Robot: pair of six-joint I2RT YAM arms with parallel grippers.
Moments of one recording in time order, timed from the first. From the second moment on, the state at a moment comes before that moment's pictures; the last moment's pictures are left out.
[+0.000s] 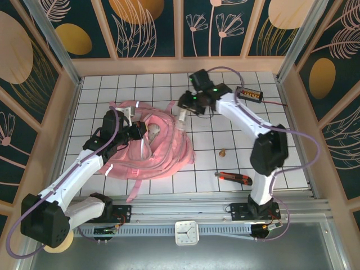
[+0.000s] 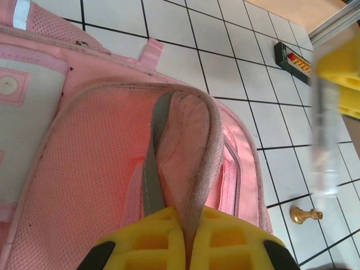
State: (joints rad) left arm -0.37 1.09 0.77 -0.27 0.21 -0.55; right arm 0.62 1.89 1.75 -0.77 -0.18 0.82
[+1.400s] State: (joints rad) left arm -0.37 1.09 0.73 -0.27 0.12 -0.64; right arm 0.75 1.76 1.42 -0.49 -0.32 0.93
